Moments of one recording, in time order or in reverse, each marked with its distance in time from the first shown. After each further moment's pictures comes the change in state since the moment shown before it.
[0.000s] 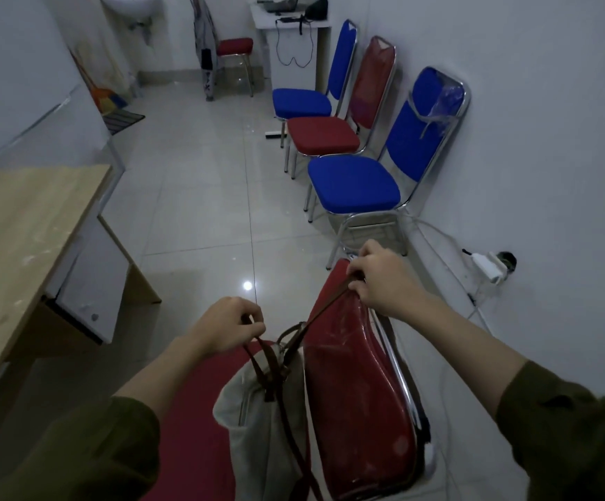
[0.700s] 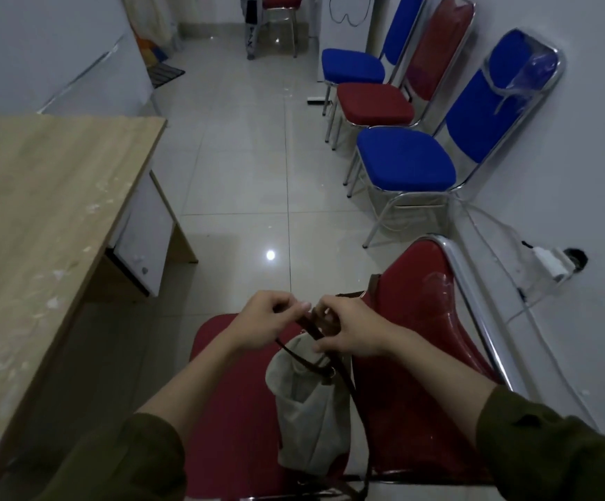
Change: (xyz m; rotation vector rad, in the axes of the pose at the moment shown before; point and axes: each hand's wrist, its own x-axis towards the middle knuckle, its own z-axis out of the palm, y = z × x) left_hand -0.052 -0.040 0.018 -0.543 0.070 -0.070; right_hand -0.019 -0.098 0.098 0.446 -0.494 -0.133
